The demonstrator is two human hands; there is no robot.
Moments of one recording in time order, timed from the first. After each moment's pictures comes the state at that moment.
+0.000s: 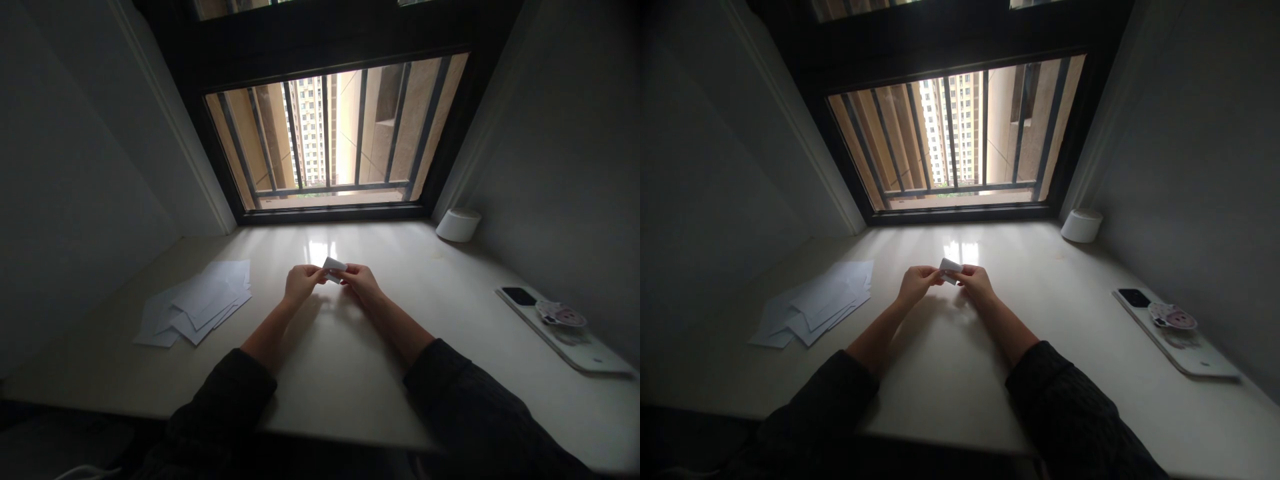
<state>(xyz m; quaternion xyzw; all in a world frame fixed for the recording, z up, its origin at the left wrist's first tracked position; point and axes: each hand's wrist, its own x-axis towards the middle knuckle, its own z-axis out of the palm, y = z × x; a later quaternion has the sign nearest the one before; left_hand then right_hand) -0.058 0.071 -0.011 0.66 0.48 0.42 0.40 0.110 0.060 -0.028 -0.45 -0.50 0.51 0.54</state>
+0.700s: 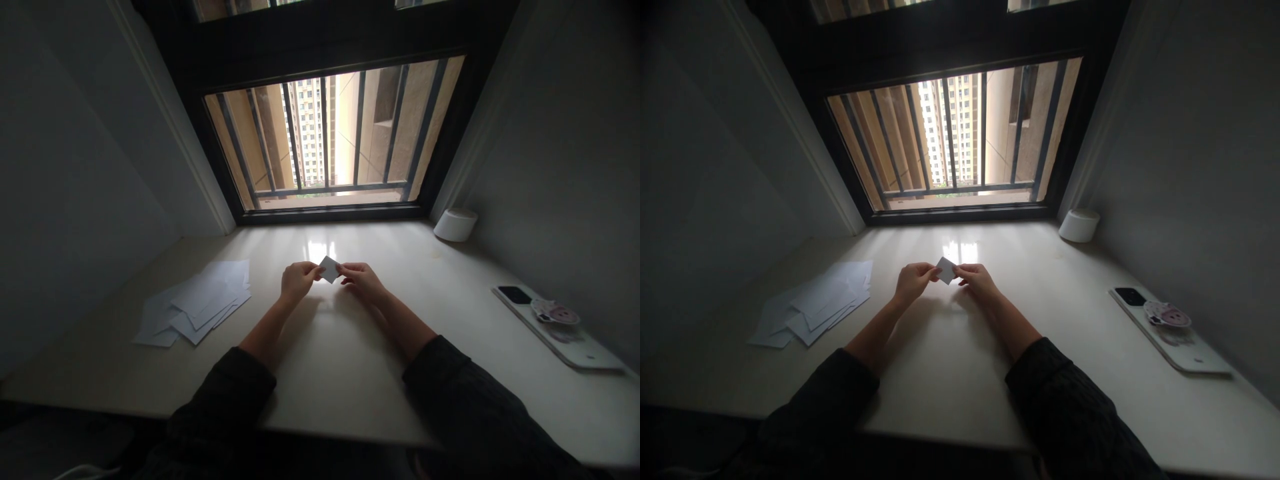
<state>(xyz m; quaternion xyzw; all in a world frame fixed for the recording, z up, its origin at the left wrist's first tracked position) -0.066 0.074 -0.002 0.70 0.53 0.39 0.27 0.122 0.061 -0.019 -0.42 -0.52 0.54 0.51</state>
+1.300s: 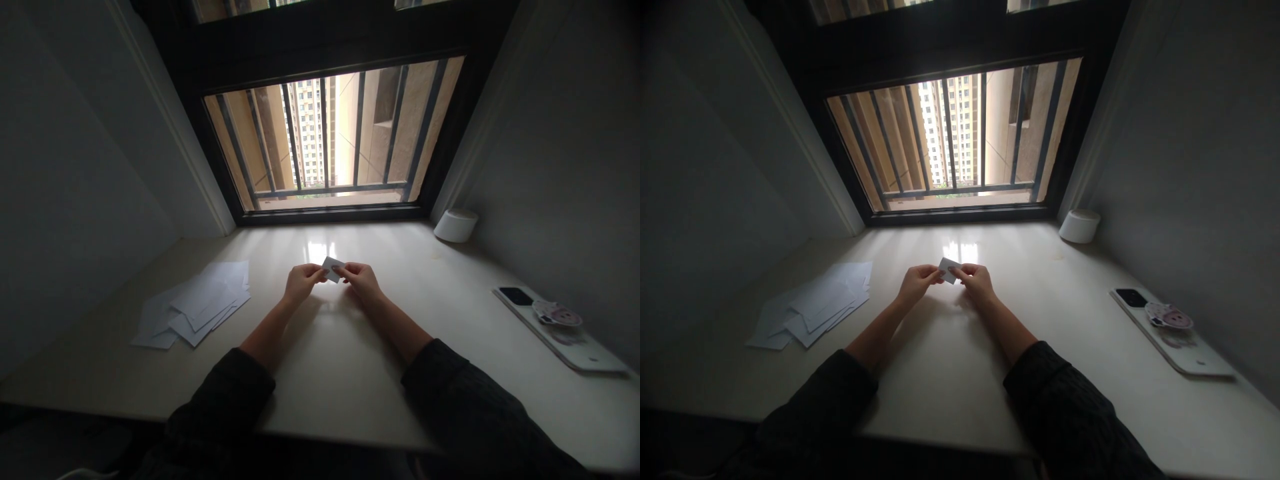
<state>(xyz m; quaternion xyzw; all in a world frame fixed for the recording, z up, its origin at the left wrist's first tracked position) -0.057 0.078 -0.016 0.66 0.43 0.44 0.44 0.115 0.065 -0.031 -0.48 -0.54 0.42 0.55</state>
